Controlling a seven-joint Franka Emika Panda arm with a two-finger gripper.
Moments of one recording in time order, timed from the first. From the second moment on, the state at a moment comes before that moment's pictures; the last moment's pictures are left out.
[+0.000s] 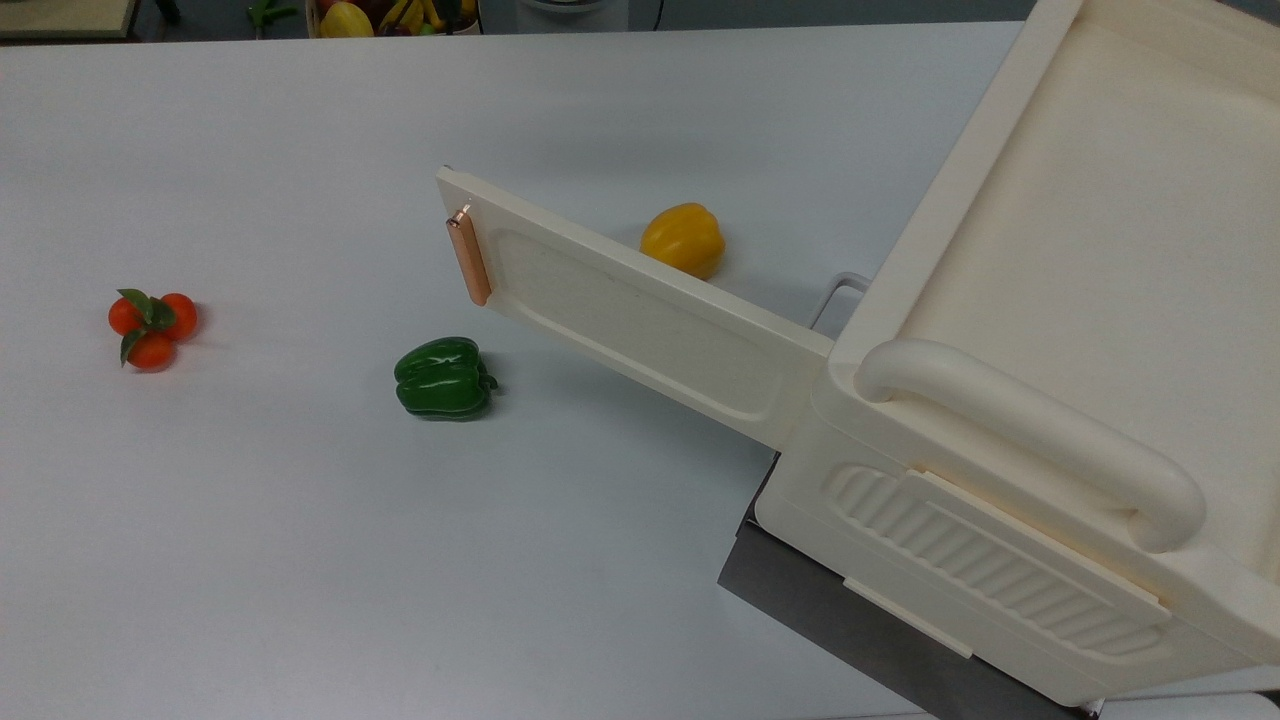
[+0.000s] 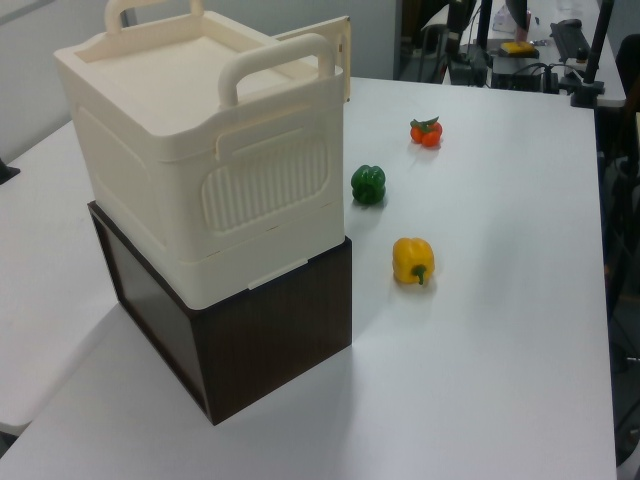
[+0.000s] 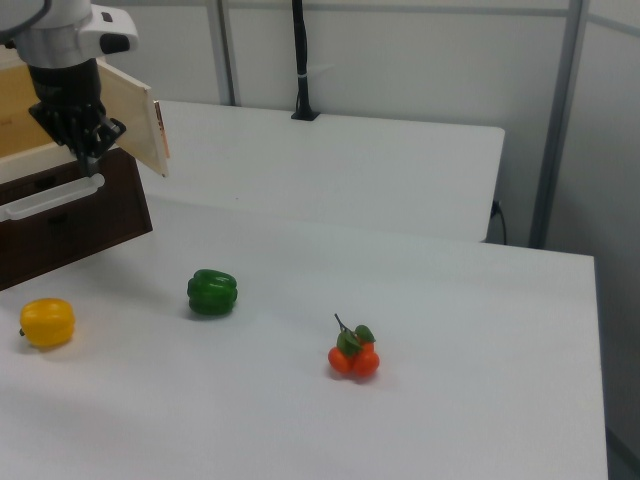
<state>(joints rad) 0.05 -0.01 -0.14 -1.56 0.20 1.69 -0.14</state>
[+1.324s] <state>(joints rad) -0.04 0.21 -0.08 -1.58 0.84 2.49 0.00</state>
